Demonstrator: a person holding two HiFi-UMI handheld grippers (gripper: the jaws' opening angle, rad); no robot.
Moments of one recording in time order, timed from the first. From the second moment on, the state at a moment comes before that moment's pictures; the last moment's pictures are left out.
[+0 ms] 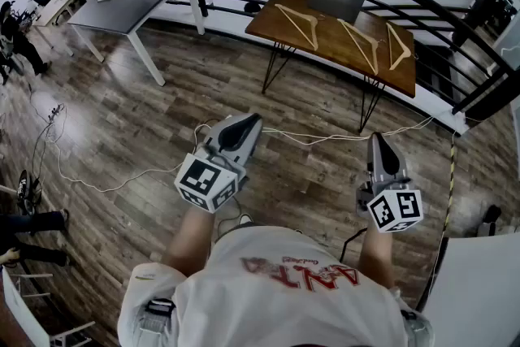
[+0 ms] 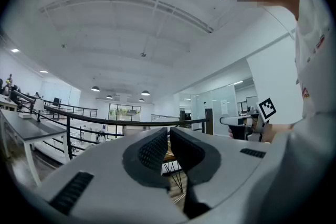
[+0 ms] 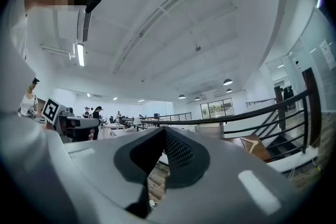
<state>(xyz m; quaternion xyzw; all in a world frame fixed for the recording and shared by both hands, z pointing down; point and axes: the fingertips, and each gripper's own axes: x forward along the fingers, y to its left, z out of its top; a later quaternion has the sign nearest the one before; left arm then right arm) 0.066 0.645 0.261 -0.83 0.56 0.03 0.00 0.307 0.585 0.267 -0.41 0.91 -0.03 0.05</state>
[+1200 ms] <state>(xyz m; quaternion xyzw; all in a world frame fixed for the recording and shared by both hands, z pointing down) -0.028 0.653 0.281 -0.82 0.57 0.04 -0.01 0.217 0.574 0.281 -0.39 0.91 -0.08 0.07</state>
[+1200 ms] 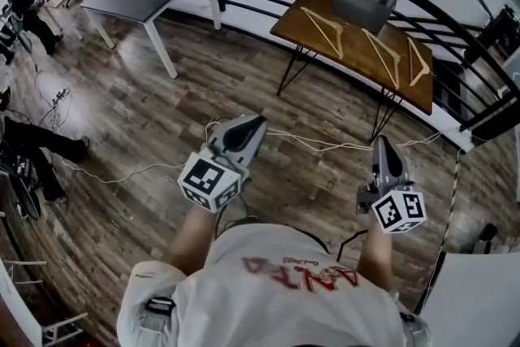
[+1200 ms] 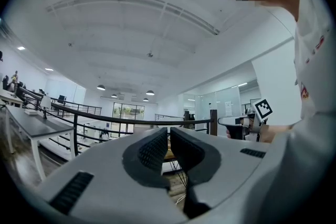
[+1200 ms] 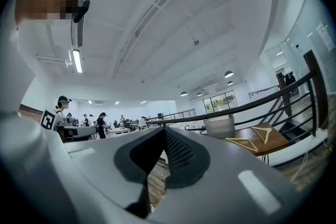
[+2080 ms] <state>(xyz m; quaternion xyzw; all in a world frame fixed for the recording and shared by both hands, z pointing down) -0.131 0.588 0.307 -0.78 0.62 0.04 -0.03 0.105 0.454 0.310 -0.34 0.93 -0.10 0.03</state>
